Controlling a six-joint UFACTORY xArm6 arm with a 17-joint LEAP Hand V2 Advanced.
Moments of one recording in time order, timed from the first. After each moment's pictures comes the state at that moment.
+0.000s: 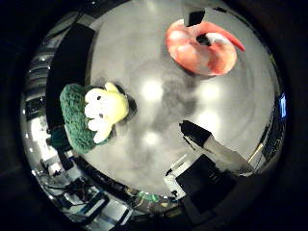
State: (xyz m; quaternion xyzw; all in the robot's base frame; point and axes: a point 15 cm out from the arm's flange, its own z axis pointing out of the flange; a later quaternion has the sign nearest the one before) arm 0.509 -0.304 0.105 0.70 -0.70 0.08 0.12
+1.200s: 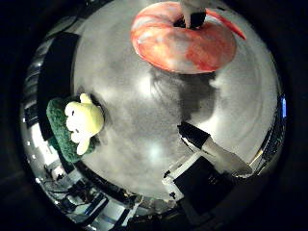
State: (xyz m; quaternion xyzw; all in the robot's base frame) arm 0.522 -0.329 0.071 0.69 -0.71 0.05 0.15
